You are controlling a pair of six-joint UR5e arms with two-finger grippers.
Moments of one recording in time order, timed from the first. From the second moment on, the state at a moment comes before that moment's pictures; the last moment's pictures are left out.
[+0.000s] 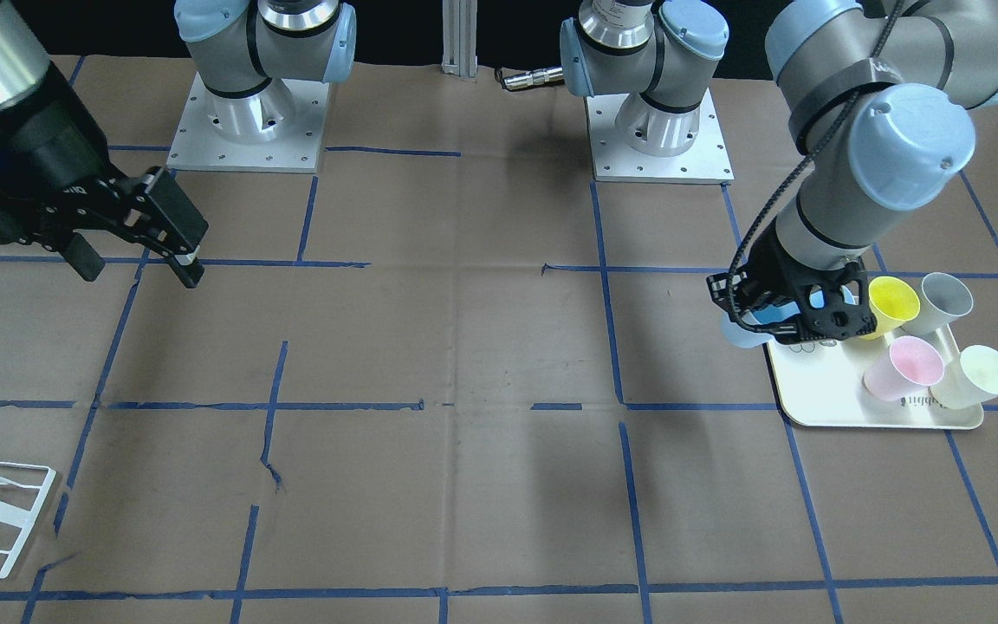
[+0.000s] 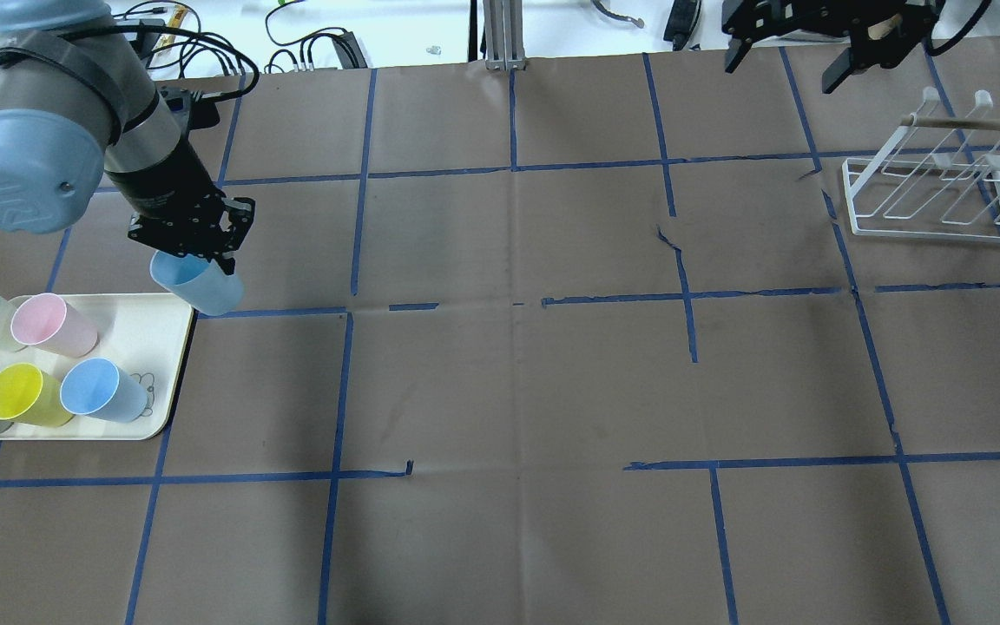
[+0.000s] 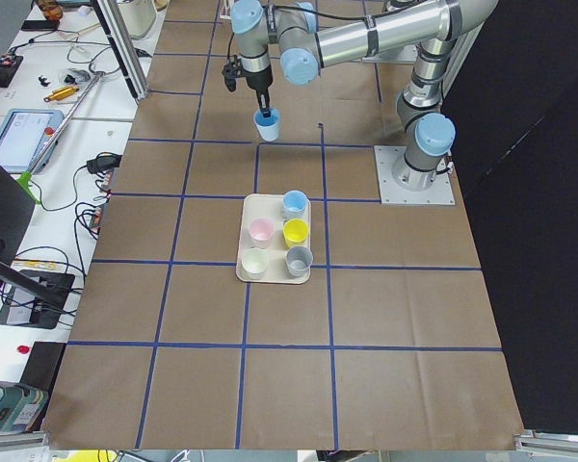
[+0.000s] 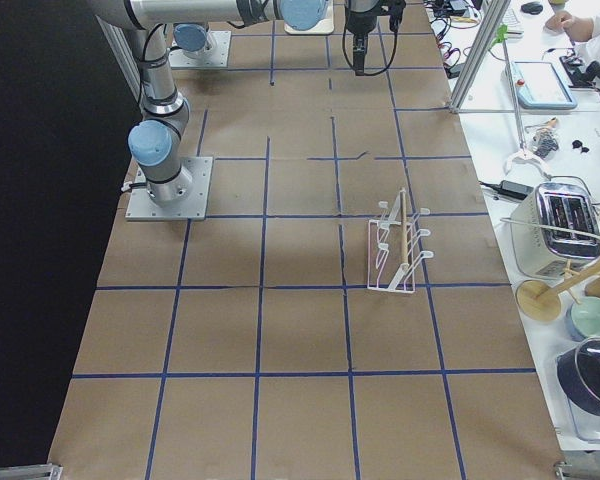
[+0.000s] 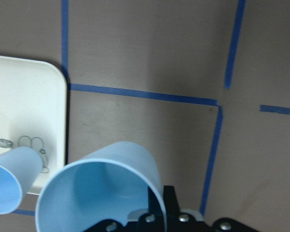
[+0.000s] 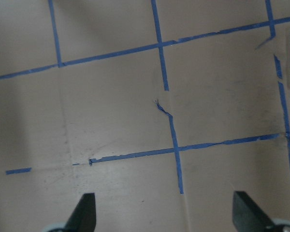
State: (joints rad) left arm -1.39 -1.73 -1.70 -1.41 1.64 0.08; right arm 1.53 -1.45 1.38 -1.63 -1.48 0.11
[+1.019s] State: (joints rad) left arm -1.15 -1.88 -1.84 -1.09 1.71 0.43; right arm 1.60 -1.42 1.41 -1.63 -1.59 0.12
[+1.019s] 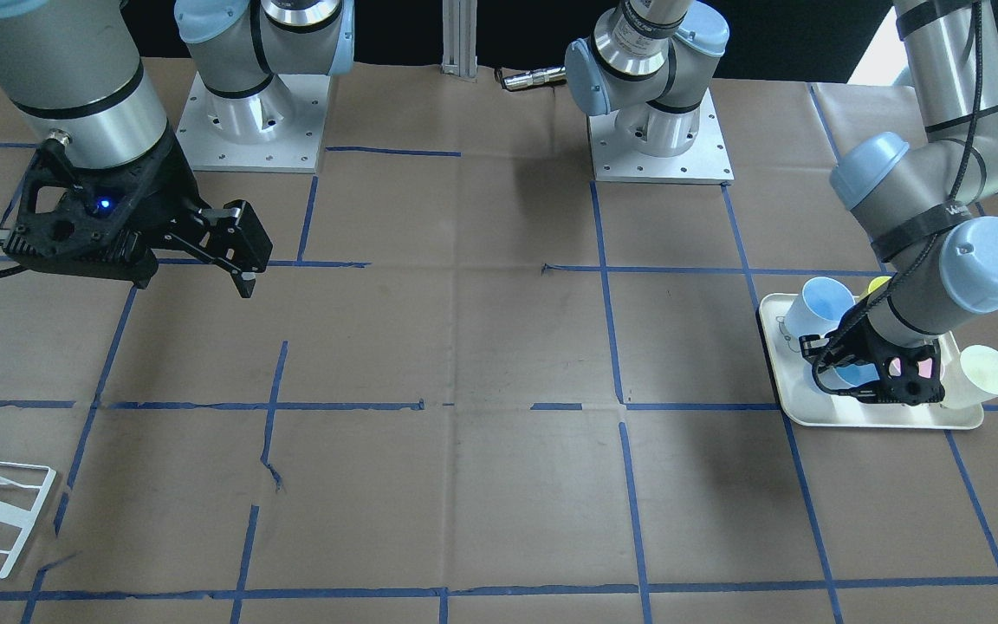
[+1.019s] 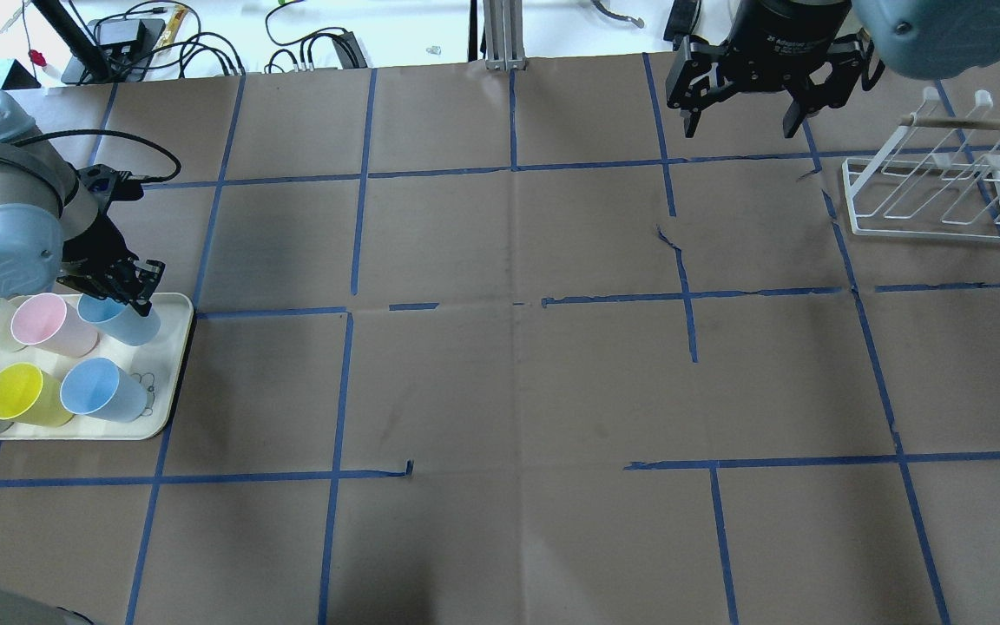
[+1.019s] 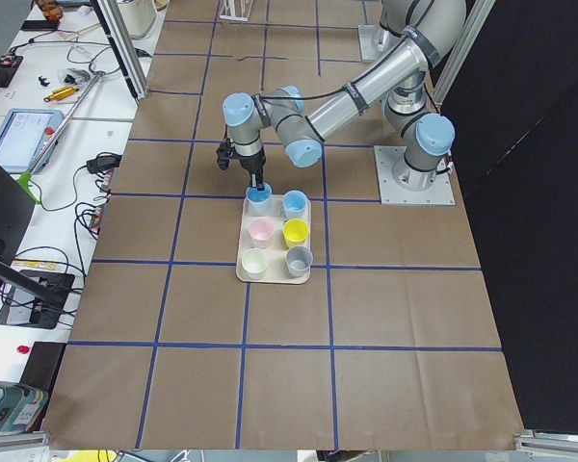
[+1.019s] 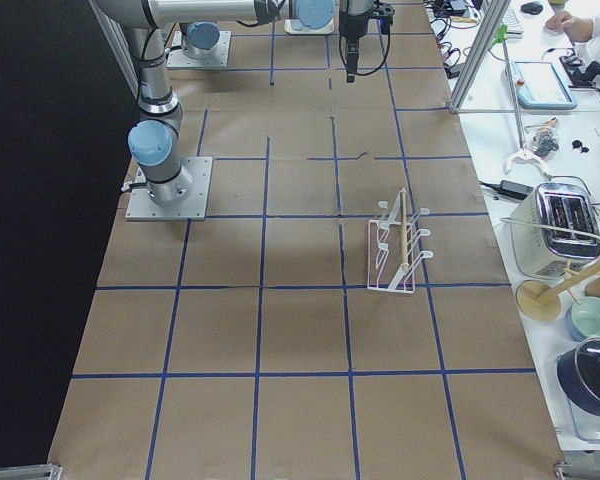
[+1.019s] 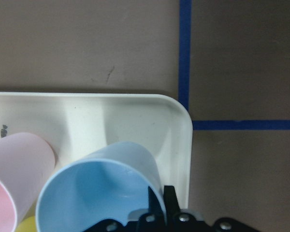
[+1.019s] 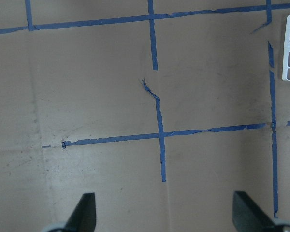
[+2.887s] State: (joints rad) left arm -1.25 -1.73 -1.66 -1.45 1.68 0.39; right arm 1.59 -1.42 1.42 -1.63 -1.59 0.11
